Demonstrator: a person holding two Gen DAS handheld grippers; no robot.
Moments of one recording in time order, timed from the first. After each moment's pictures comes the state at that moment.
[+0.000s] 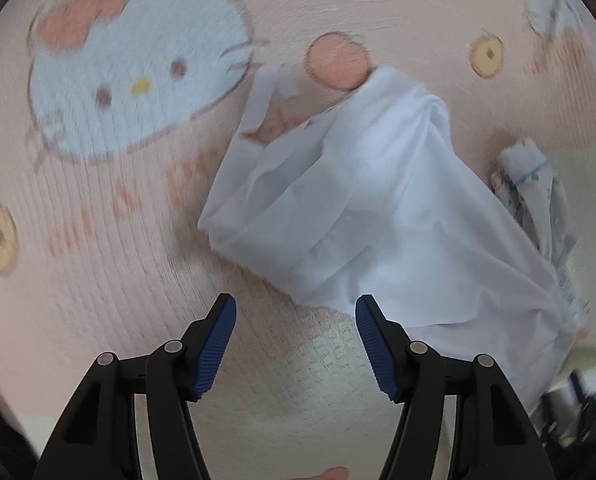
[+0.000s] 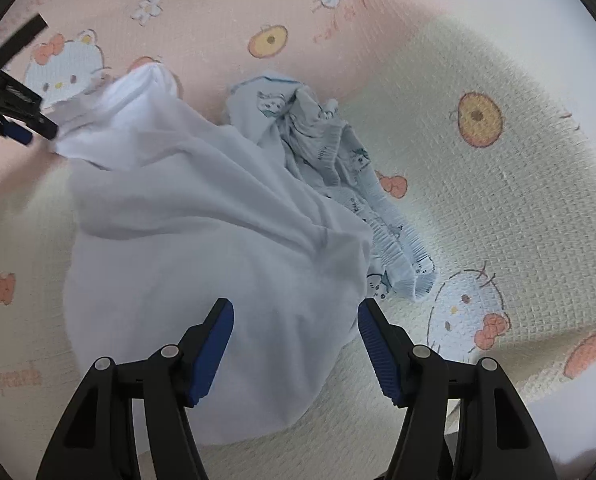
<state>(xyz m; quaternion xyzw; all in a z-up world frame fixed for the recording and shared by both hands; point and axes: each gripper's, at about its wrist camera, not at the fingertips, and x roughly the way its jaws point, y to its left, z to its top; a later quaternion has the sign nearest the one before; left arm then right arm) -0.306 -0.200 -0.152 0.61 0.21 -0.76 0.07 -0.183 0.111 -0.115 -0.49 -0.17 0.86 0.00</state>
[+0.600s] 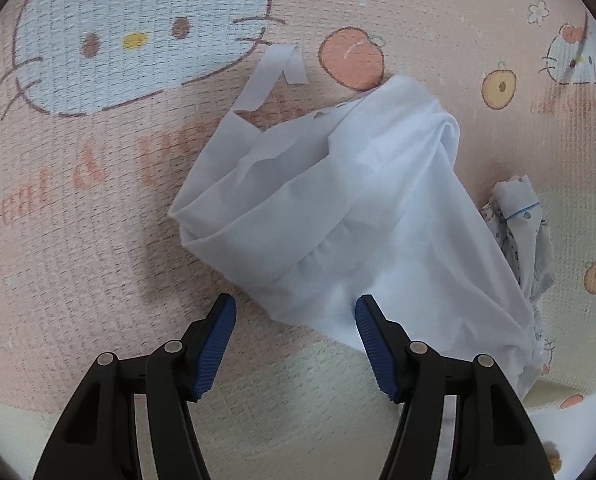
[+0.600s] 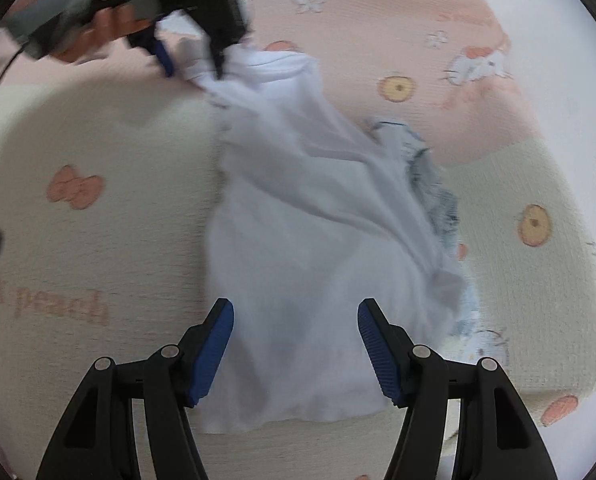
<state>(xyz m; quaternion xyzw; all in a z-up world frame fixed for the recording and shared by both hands) -0.319 -0.220 -0.174 0.60 0.28 -0.75 0.06 -0.115 0.002 -0.146 -0.45 -0.33 0.82 -0.09</state>
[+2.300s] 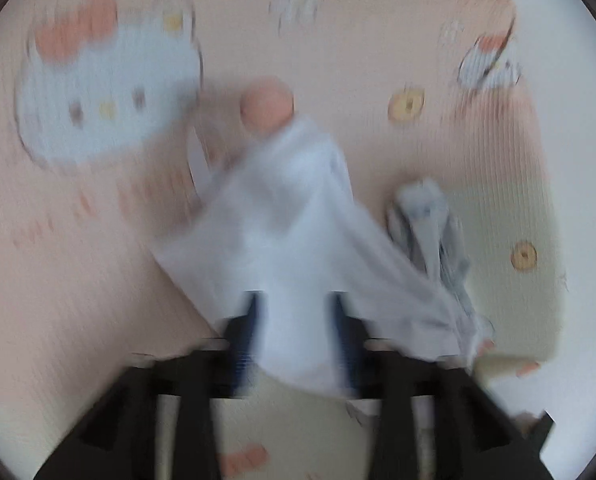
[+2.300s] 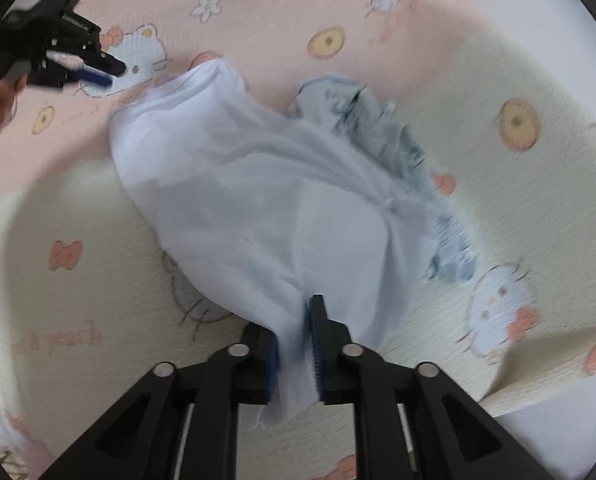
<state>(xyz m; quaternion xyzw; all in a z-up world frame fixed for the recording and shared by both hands) -0.301 -0.195 -0.114 0.56 0.32 -0.76 -0.03 -0.141 0.102 -0.112 -0.52 -0.14 0.84 -0.09</state>
